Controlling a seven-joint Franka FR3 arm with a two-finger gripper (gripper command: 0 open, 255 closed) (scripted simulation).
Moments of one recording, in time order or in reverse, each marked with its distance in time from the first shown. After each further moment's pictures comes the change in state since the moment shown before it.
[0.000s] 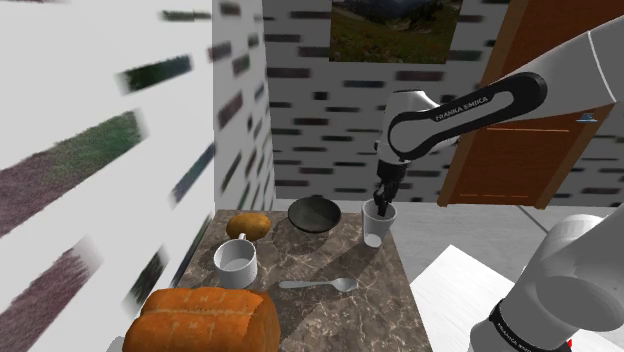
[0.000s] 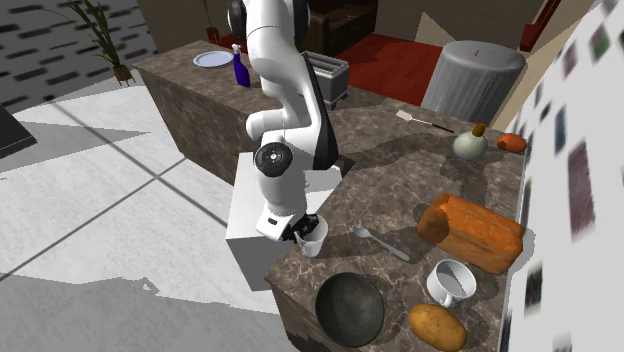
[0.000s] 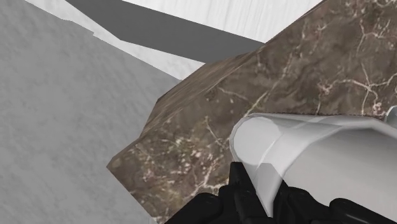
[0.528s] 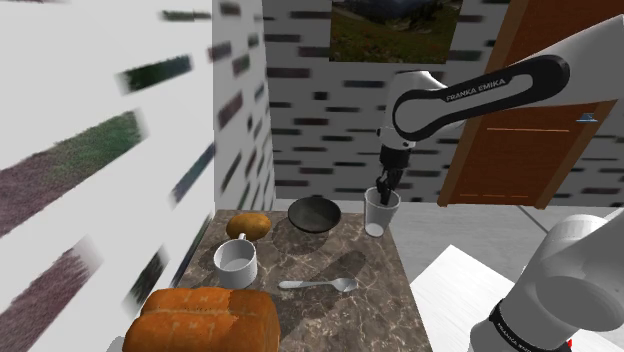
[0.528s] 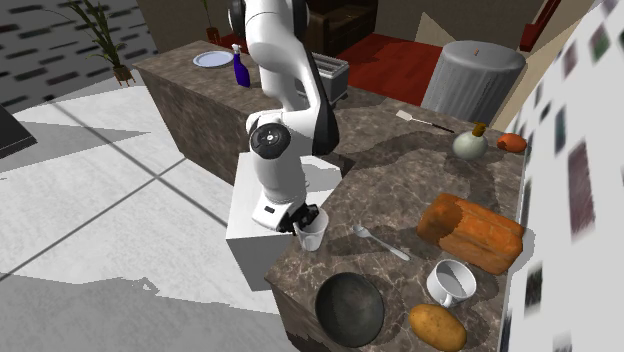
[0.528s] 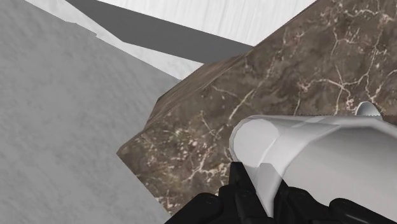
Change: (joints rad) arm -0.004 -0.058 0.001 0.066 -0.009 -0.124 0.012
